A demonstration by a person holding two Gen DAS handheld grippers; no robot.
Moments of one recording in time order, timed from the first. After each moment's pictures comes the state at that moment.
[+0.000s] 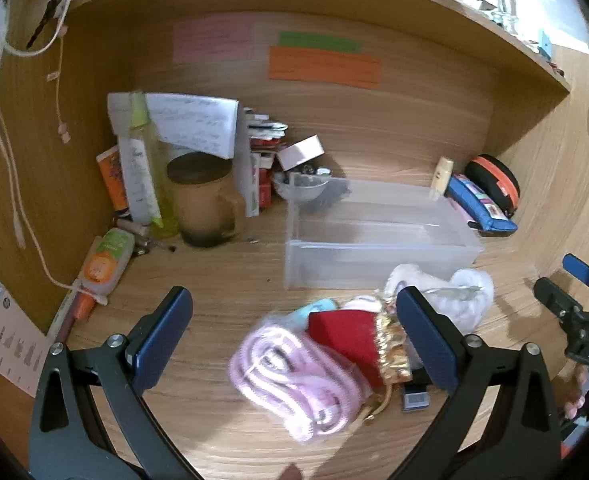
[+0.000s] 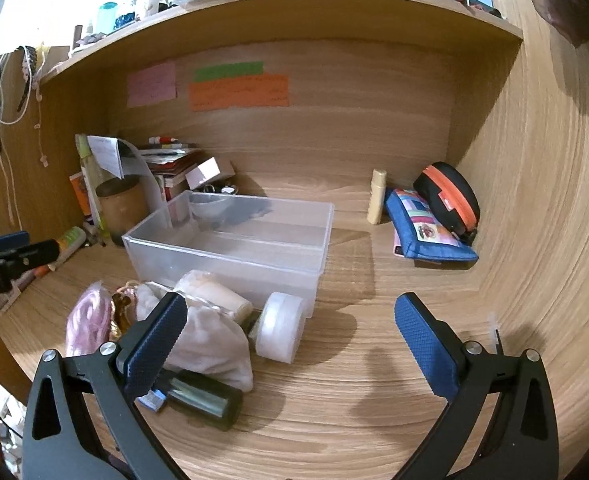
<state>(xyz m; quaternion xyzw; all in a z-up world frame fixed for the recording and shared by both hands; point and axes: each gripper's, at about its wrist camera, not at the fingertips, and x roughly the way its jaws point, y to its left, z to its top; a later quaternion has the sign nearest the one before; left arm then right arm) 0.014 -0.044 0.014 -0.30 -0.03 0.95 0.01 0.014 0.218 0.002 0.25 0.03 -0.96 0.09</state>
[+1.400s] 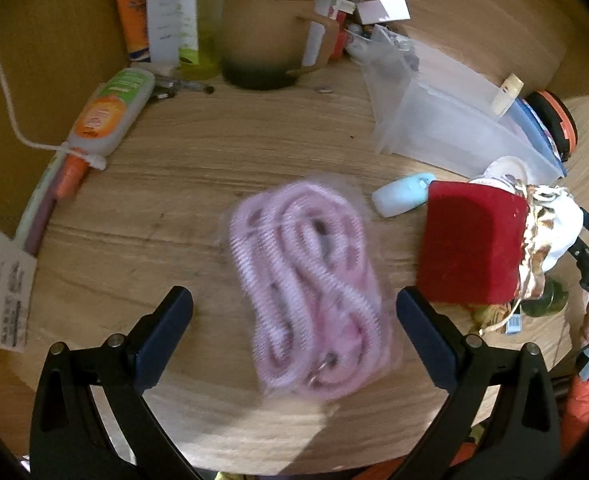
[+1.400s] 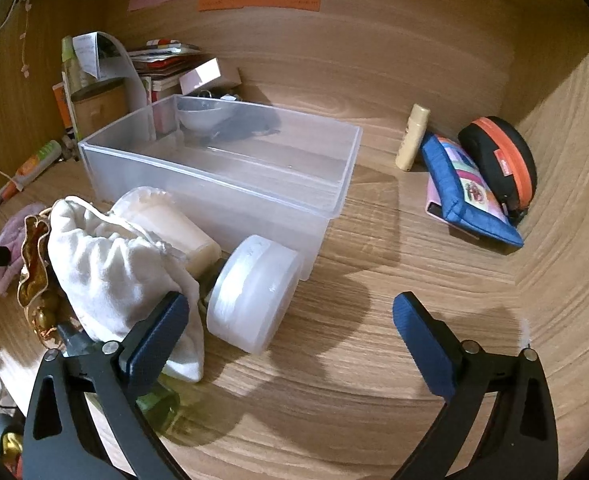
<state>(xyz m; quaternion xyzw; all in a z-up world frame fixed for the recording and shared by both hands) -0.015 -0.112 -0.081 -0.50 -0.09 0.86 0.00 -0.062 0.210 -0.060 0.36 0.11 -0.92 0.13</state>
